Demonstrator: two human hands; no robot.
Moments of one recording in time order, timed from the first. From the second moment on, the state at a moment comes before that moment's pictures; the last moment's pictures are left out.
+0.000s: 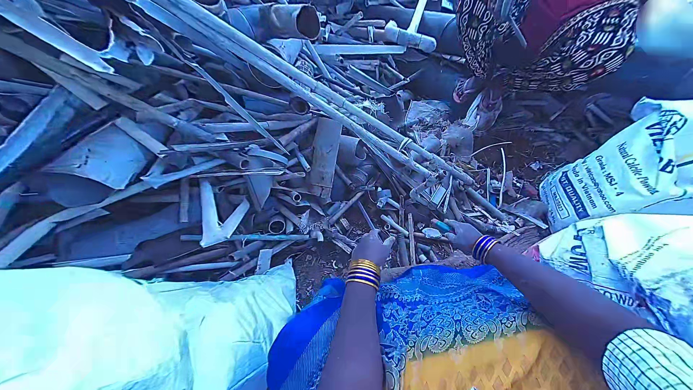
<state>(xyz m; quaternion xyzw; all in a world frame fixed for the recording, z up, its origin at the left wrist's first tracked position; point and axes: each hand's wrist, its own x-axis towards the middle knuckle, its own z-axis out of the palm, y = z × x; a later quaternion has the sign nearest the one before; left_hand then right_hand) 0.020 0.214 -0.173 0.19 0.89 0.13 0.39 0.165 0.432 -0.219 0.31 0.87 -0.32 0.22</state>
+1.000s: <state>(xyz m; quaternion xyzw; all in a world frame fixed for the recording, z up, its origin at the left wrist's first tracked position) -0.008 0.225 -0.198 0.11 0.90 0.04 0.41 0.108 0.469 -0.221 0.21 0.91 -0.26 0.27</state>
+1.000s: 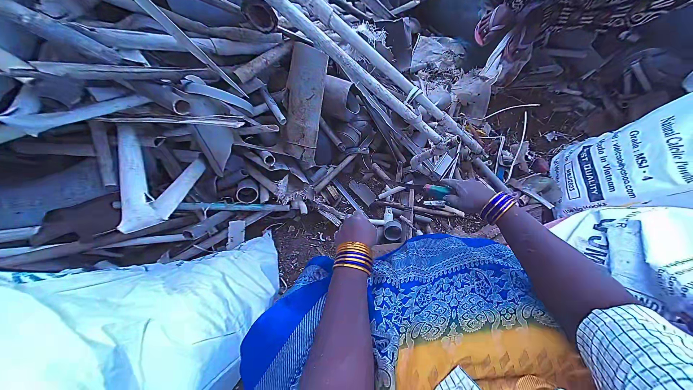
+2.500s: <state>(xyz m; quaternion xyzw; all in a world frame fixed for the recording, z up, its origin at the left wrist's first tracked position) -0.005 0.231 -0.230 0.16 0.91 0.01 0.38 0.052 0.381 -0.373 0.37 0.70 -0.45 0.41</state>
